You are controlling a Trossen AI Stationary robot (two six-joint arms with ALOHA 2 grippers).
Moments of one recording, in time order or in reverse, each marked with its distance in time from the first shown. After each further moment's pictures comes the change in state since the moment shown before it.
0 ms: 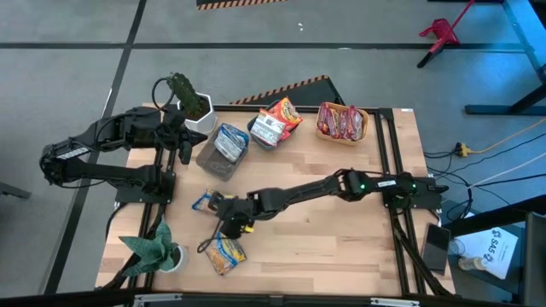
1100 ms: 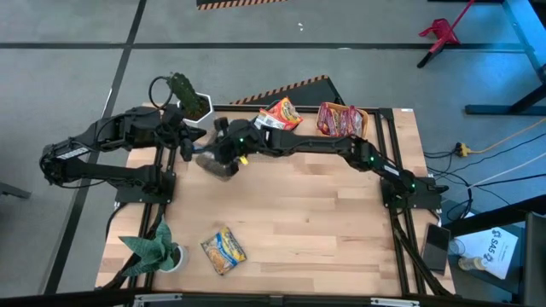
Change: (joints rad) left arm 0.000 0.000 0.000 0.006 -0.089 0.031; right arm -0.310 -0.190 -0.070 0.286 -0.194 0.302
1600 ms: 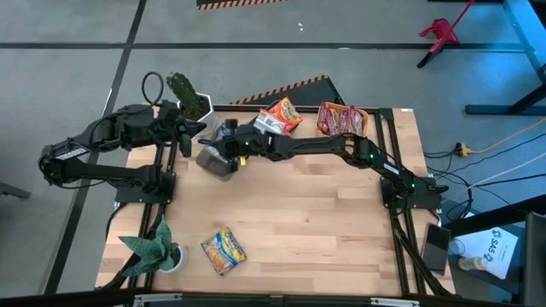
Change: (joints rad) left arm 0.000 -0.016 0.000 0.096 -0.044 0.028; right arm -0.046 0.002 -0.289 0.353 0.083 0.185
